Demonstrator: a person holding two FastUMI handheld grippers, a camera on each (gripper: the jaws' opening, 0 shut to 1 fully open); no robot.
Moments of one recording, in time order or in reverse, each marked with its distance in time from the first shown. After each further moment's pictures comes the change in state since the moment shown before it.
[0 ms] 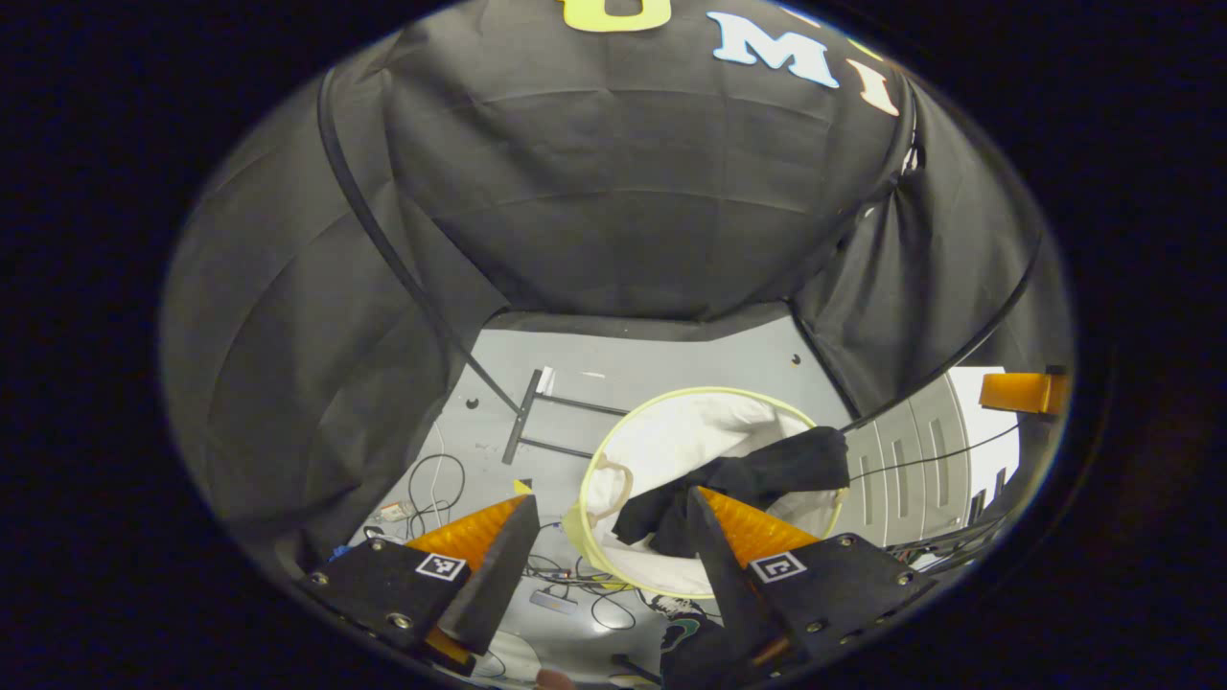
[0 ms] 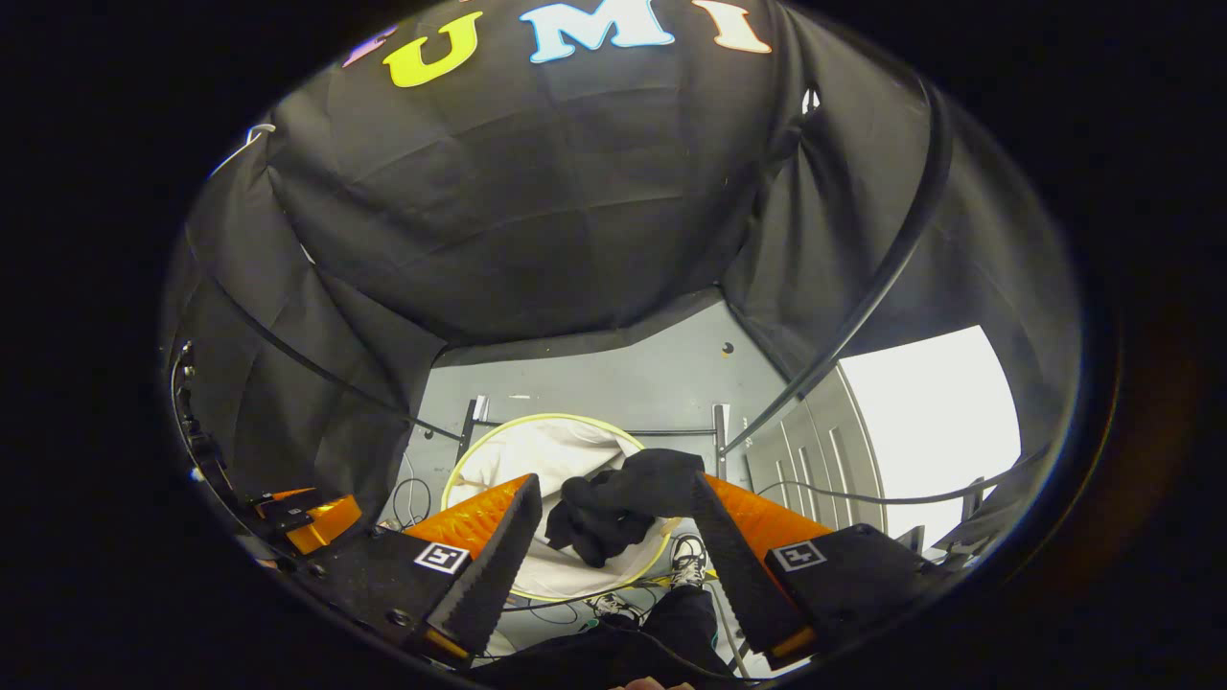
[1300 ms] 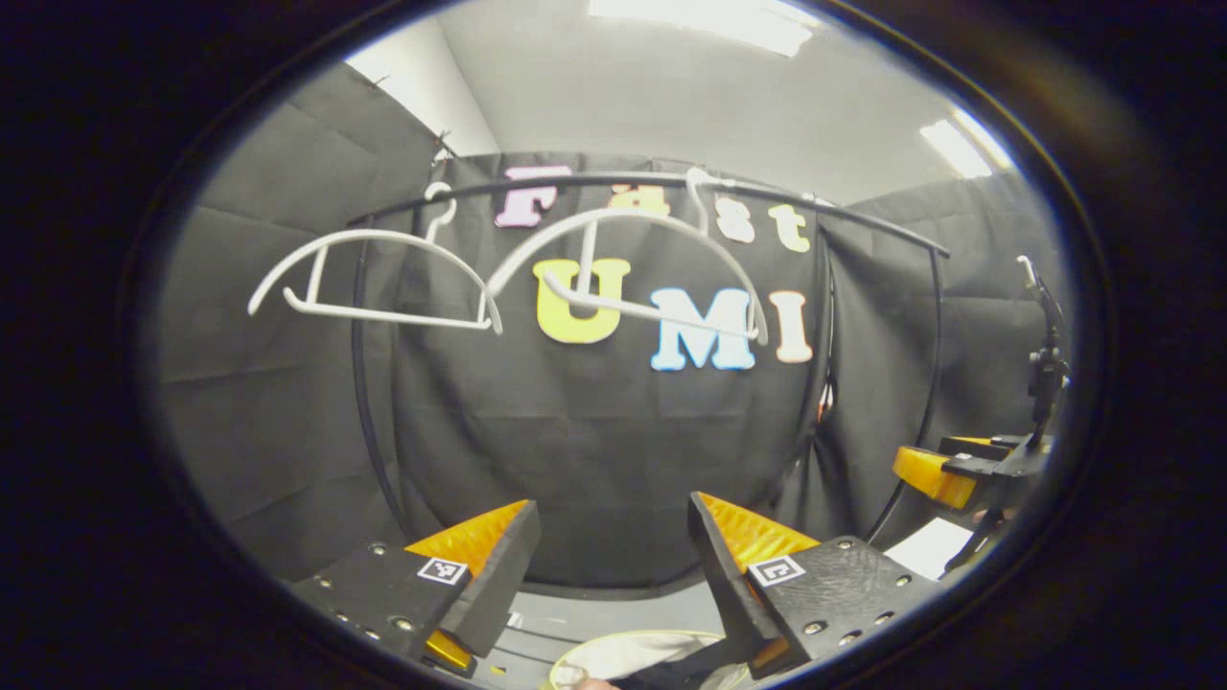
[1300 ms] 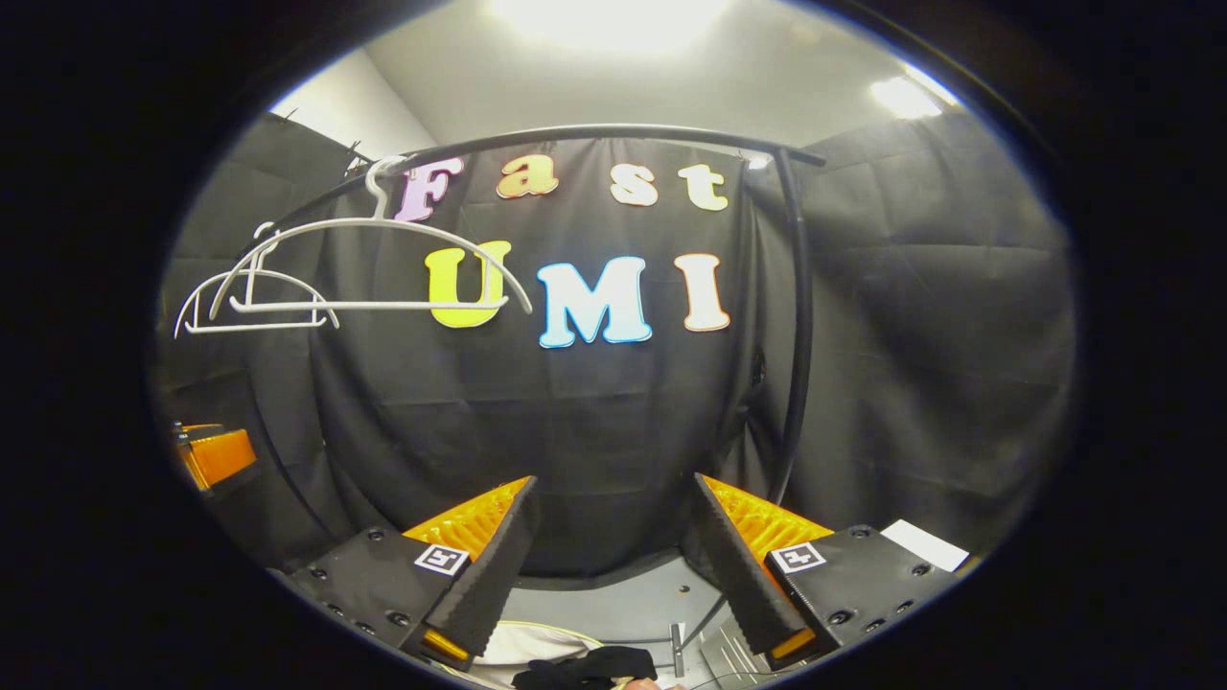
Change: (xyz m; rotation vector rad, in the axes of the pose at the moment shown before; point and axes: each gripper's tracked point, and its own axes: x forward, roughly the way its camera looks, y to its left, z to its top) left arm -0.301 -0.056 0.253 0.001 -0.954 -0.108; right arm -0.243 -0.002 0.178 -0.075 -0.879 -0.089
